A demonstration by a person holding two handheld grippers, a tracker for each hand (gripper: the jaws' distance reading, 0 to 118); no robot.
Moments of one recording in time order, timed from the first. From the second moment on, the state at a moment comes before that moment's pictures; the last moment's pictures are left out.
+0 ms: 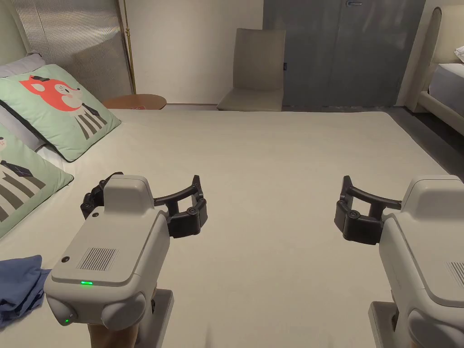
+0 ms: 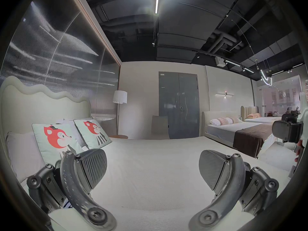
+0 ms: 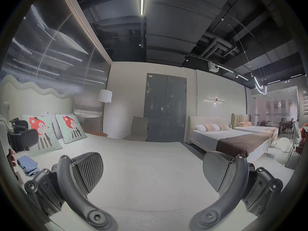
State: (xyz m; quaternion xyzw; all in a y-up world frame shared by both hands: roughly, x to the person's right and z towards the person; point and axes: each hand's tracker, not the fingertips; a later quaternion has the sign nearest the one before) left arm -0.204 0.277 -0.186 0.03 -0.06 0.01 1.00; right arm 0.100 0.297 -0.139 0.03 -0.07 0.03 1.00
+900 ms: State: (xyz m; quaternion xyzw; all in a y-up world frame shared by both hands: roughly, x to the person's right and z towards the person) left arm -0.205 0.277 -0.185 0.02 -0.06 0.01 1.00; right arm 0.099 0.295 -0.141 0.03 -0.07 0.04 1.00
